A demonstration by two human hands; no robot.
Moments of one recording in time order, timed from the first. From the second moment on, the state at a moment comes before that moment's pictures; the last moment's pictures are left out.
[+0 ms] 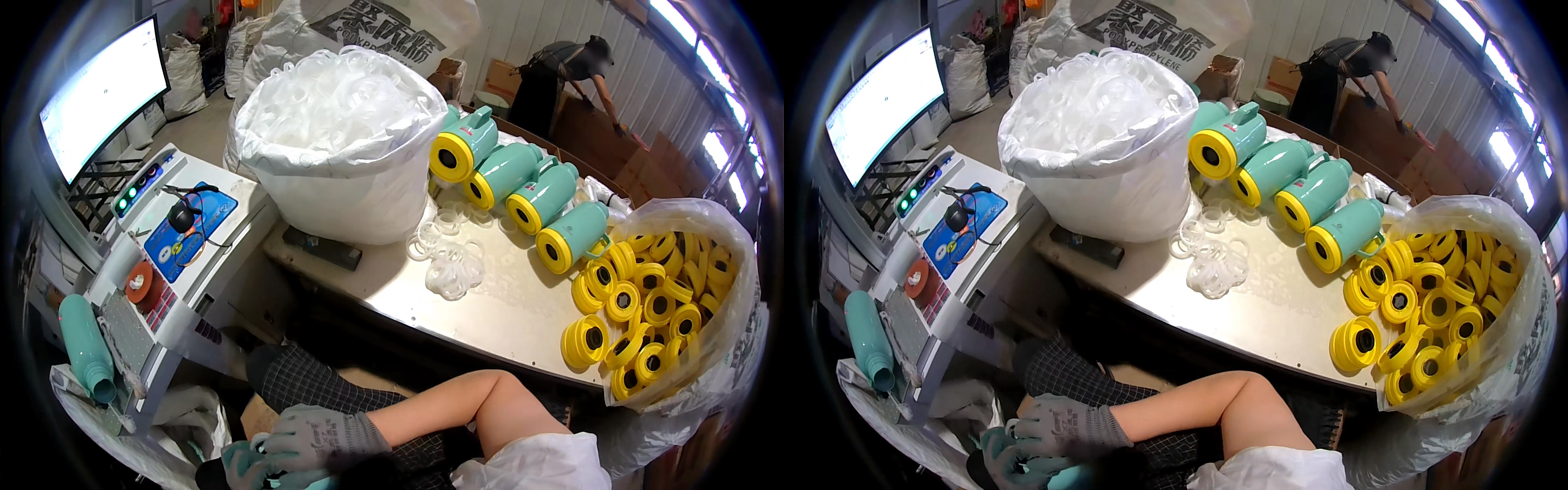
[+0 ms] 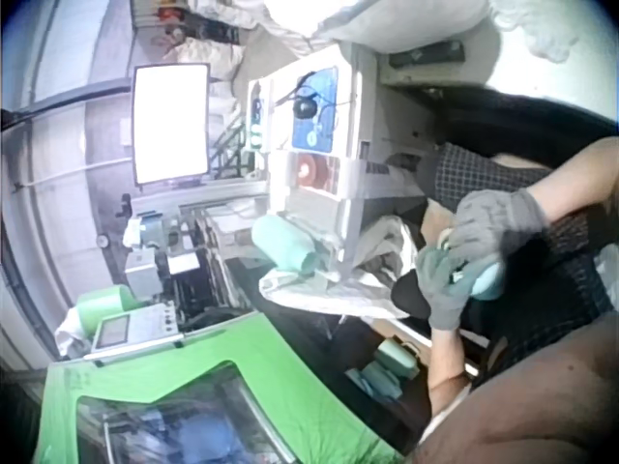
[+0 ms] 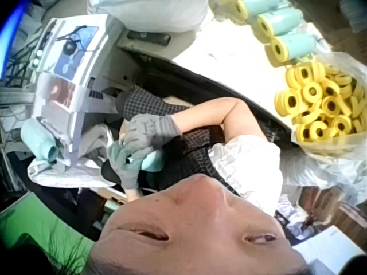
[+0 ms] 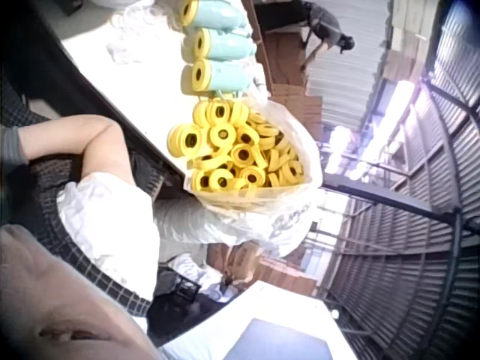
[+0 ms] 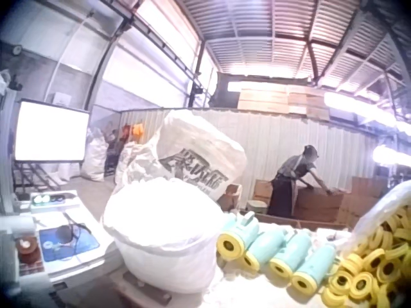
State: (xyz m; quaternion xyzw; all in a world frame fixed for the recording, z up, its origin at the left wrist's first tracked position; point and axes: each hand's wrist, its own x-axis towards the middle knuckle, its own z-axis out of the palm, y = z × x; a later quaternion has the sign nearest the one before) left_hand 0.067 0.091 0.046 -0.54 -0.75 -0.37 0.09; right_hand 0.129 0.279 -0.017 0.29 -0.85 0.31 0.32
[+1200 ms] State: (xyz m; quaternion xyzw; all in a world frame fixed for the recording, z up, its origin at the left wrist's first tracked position) left_hand 0.030 0.077 0.081 -0.53 -0.84 0.00 -0.10; right_hand 0.137 0.246 0.006 0.26 -0.88 0.35 0.18
